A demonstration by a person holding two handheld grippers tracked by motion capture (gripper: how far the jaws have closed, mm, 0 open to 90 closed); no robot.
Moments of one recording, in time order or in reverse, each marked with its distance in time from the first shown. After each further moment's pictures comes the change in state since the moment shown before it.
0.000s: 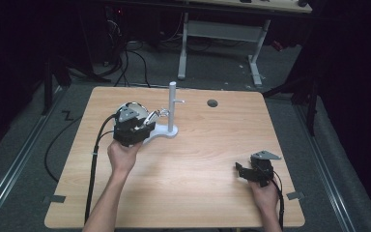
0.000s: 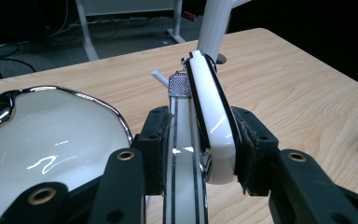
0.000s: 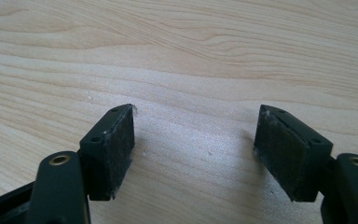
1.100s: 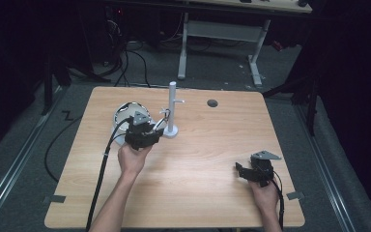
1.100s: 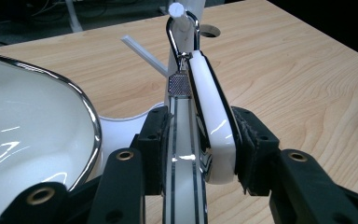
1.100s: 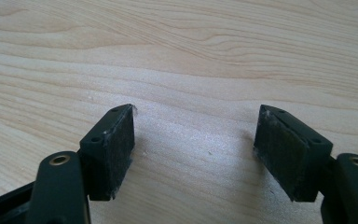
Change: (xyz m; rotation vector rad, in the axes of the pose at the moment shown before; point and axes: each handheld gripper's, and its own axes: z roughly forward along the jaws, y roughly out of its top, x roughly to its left) left arm -0.014 -0.014 0.035 0.082 -0.022 0.015; right arm 0.000 0.000 0.000 -0.001 0.001 0.000
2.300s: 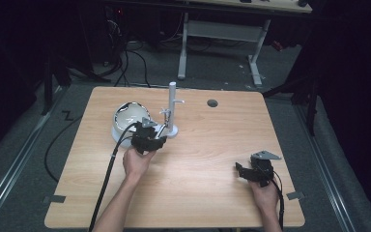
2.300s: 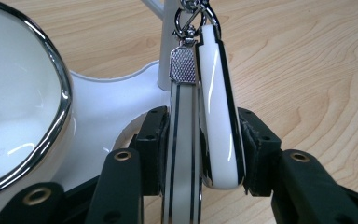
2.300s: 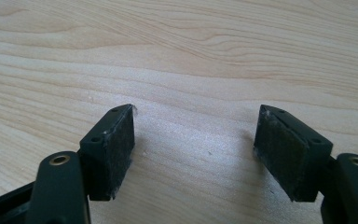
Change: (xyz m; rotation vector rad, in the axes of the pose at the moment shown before) left arm 0.001 -0.020 0.029 0.131 0.007 -0.017; right arm 0.000 0.000 0.000 0.000 0.001 0.001
